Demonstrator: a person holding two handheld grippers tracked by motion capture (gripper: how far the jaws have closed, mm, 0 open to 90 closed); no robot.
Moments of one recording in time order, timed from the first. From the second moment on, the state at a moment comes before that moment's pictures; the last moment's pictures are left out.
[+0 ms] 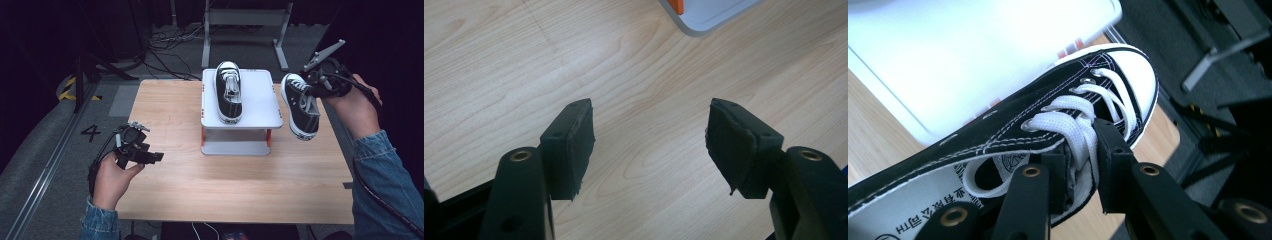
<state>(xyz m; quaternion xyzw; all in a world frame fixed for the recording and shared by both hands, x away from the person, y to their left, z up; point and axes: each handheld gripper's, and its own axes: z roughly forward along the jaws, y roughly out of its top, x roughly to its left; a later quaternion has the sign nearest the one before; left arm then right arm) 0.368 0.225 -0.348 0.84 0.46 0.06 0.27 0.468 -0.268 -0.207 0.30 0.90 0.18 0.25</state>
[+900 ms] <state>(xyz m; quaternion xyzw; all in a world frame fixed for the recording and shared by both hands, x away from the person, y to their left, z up) 0.375 0.228 -0.350 0.84 0.46 0.06 0.28 0.530 -0.171 -0.223 0.27 0.90 0.17 0.28</state>
